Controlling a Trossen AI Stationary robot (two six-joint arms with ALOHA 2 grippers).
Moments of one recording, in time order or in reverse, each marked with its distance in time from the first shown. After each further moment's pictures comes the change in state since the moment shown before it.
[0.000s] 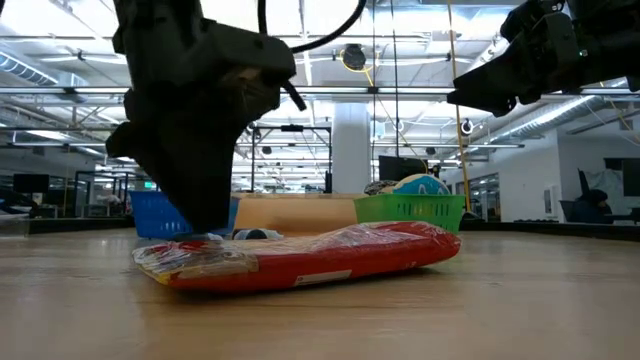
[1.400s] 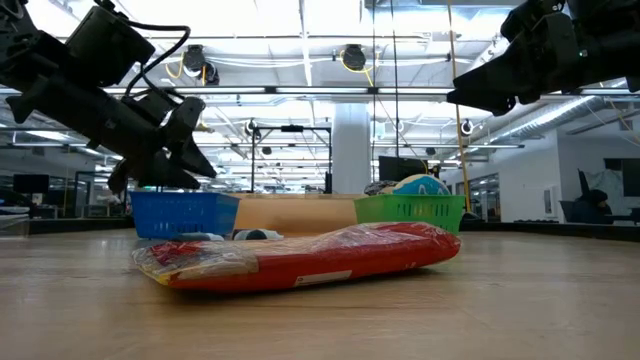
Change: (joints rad) left arm 0.326 -0.666 -1.041 1.120 -0.599 0.329; right arm 0.000 0.000 -0.001 0.006 -0.003 -0.012
